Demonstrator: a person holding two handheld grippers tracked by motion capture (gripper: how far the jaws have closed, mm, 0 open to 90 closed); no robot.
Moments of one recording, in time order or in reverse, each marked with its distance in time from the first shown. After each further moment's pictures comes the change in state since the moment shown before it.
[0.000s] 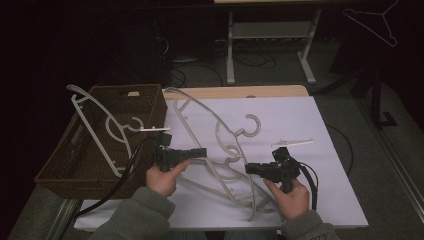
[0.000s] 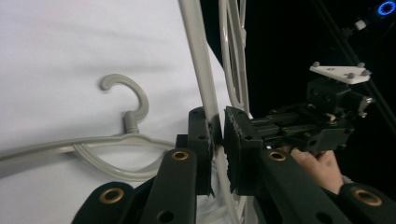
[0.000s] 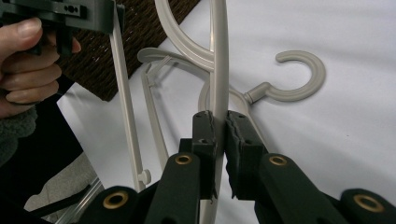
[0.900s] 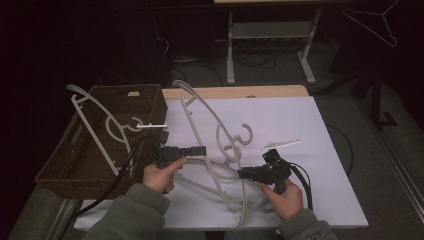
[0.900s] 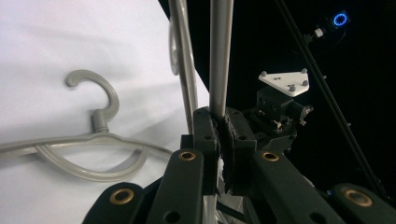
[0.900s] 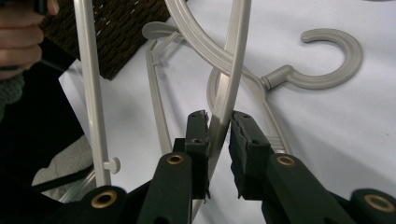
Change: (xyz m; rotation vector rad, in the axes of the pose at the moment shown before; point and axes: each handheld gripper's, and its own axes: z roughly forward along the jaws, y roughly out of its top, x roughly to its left) left arm 0.006 0.007 -0.004 0.026 -0.116 -0.045; right arm -0.002 -0.002 0.022 0.084 0.038 -0.029
